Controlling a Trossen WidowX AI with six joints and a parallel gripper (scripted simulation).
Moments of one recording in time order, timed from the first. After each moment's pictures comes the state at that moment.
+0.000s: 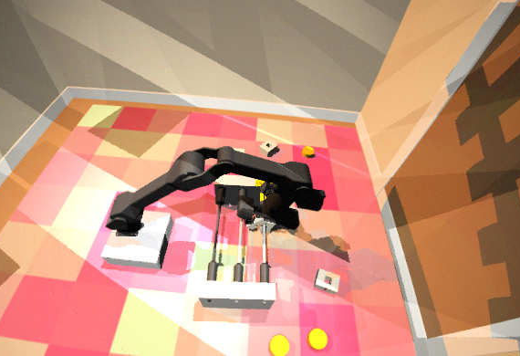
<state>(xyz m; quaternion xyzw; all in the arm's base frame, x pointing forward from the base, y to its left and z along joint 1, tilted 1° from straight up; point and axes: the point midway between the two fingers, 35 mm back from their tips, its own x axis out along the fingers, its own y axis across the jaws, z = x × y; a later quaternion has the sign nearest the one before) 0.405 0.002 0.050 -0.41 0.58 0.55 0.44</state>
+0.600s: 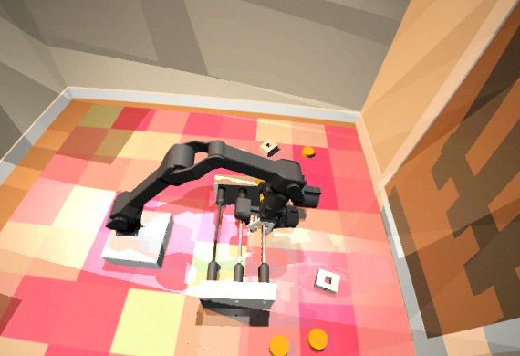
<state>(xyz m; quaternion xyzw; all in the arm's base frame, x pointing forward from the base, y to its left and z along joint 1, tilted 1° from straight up) 0.406 0.002 0.050 -0.44 0.56 0.53 0.47</state>
